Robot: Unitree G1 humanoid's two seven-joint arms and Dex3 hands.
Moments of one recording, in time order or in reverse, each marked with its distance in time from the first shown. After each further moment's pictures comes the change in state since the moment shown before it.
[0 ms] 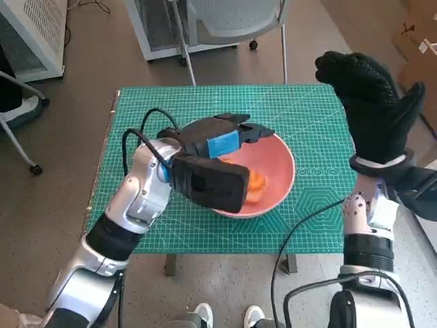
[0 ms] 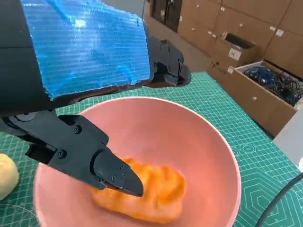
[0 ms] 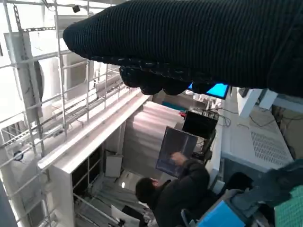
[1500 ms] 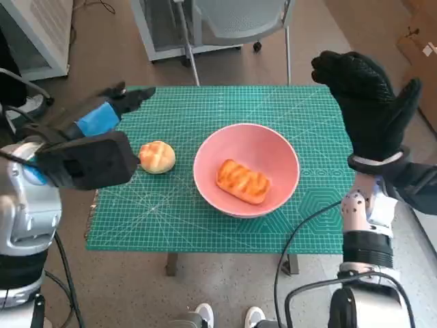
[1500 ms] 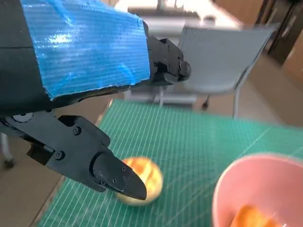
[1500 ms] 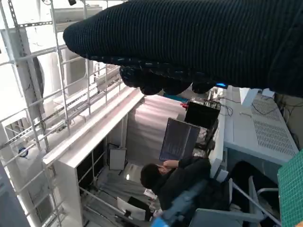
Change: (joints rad) left arm 0.181 0.385 0.270 -0.255 -0.041 0.255 -0.113; right arm -0.028 -0.001 -0.001 0.056 0.032 0.015 0.039
